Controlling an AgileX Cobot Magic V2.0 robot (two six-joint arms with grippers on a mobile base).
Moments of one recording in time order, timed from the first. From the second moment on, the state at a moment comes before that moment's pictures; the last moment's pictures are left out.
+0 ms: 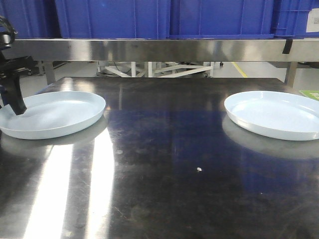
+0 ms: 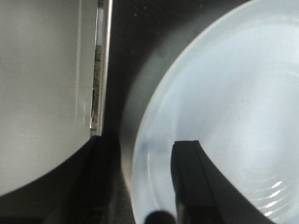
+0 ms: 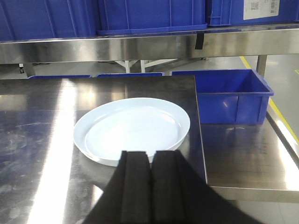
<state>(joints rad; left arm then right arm) 0.01 2.01 -1.54 -0.30 1.03 0.14 0.03 -0.01 0.03 0.00 0.10 0.12</state>
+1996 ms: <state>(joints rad) -0.34 2.01 -1.67 -0.40 0.99 0.14 0.03 -0.01 0.03 0.00 0.10 0.12</state>
